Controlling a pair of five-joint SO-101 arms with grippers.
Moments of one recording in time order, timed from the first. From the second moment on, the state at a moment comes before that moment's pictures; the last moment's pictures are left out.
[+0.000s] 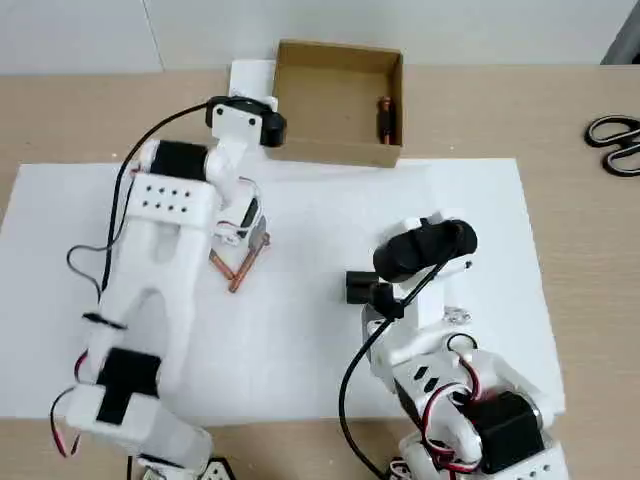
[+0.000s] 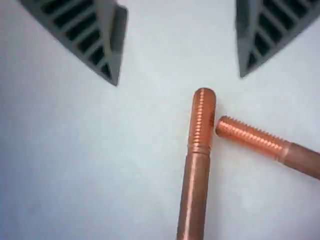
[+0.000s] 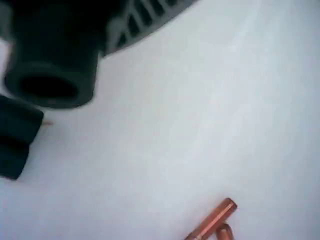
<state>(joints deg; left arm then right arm) 7.1 6.9 -9.5 97.8 -5.3 -26.5 -76.4 47.9 82.0 -12.5</state>
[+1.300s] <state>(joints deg) 7.4 39.6 -30.7 97.5 -9.5 -24.4 -76.4 47.9 83.7 -12.5</state>
